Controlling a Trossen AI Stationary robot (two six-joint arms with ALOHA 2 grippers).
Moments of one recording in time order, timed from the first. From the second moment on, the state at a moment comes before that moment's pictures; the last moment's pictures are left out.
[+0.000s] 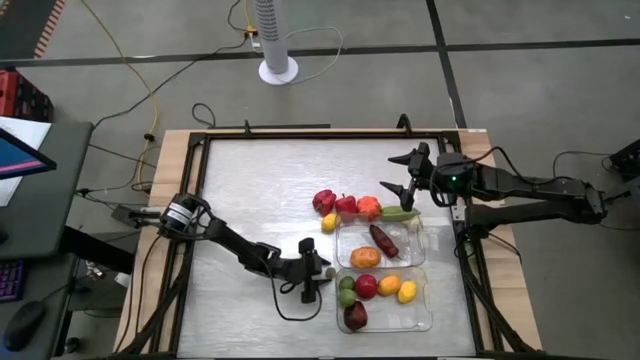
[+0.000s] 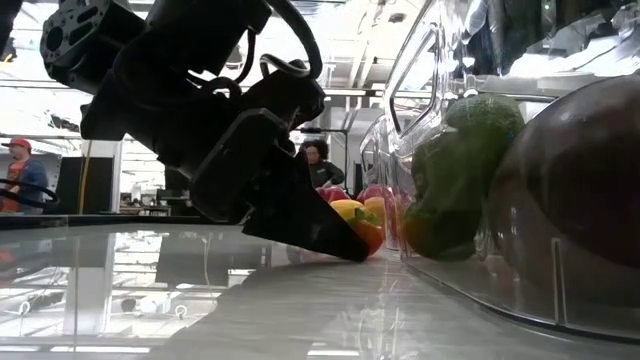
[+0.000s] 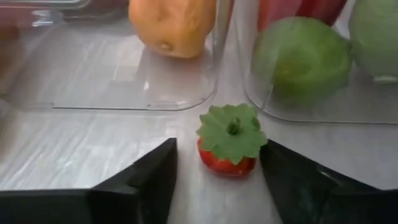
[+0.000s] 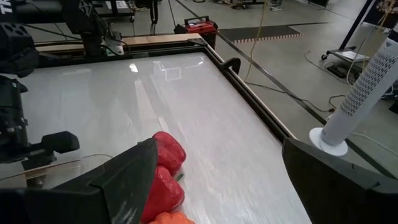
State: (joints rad) left arm -0.36 2.05 0.89 0.57 -0.34 -0.26; right arm -0.17 0.77 0.68 -0.25 0.24 -0.01
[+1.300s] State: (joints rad) left arm -0.37 1.86 1.23 0.15 -0.12 -0.15; right arm -0.17 0.77 0.68 -0.27 0.24 -0.01
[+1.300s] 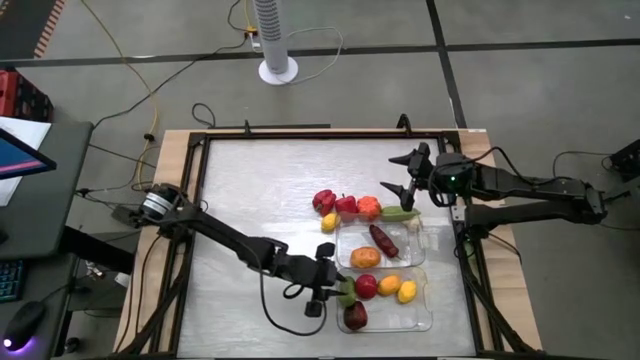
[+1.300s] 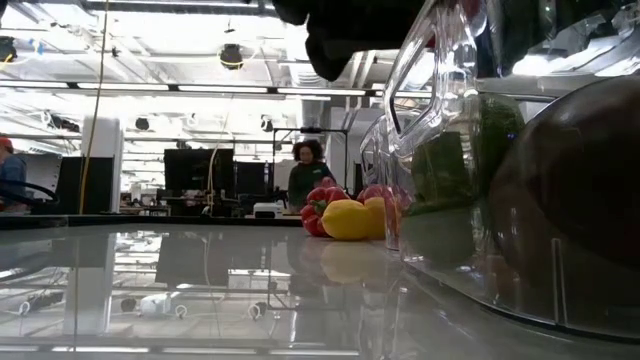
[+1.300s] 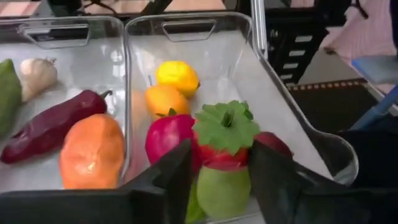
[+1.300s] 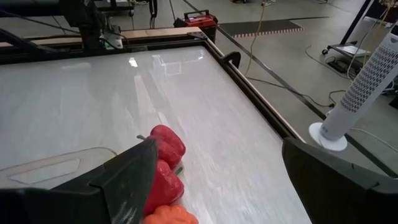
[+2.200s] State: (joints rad) left arm -0.14 1.36 0.83 0.29 -0.22 0.18; right arm -0.28 0.93 0.76 -0.76 0.21 0.13
